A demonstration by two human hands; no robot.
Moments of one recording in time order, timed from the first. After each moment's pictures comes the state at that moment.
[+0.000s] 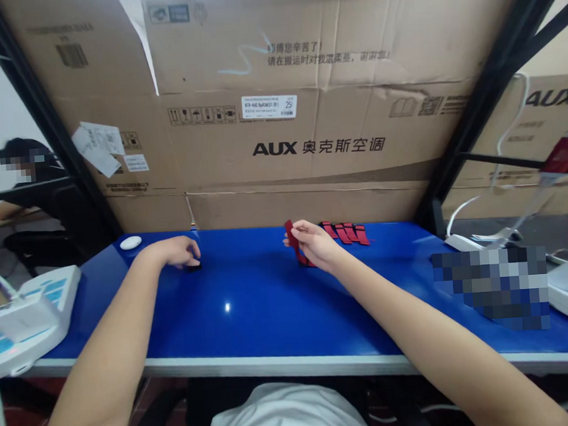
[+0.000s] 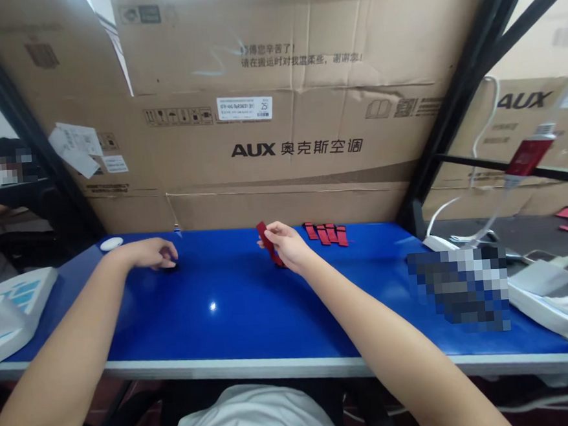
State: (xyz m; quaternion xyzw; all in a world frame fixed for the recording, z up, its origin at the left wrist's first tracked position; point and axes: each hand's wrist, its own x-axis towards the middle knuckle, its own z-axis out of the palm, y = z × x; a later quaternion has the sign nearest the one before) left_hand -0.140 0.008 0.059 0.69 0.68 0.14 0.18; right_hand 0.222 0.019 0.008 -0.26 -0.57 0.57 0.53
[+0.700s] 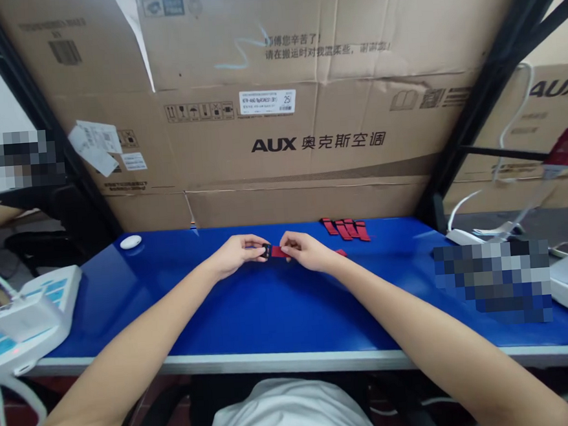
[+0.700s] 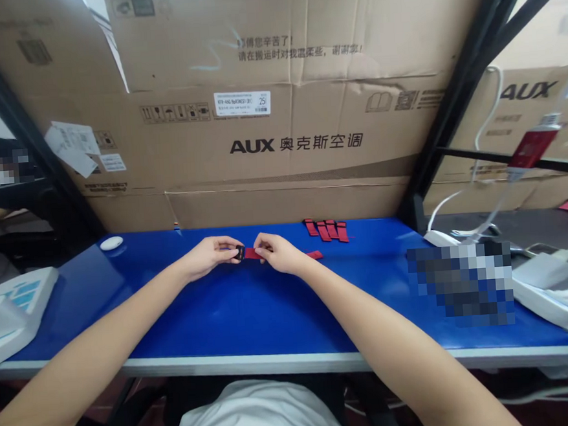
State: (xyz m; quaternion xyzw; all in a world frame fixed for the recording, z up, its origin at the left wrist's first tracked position) left_hand -0.006 -0.003 0.022 0.64 0.39 0.39 0.54; right_hand 0.217 0.004 0.004 -0.33 -0.80 0.35 0.36
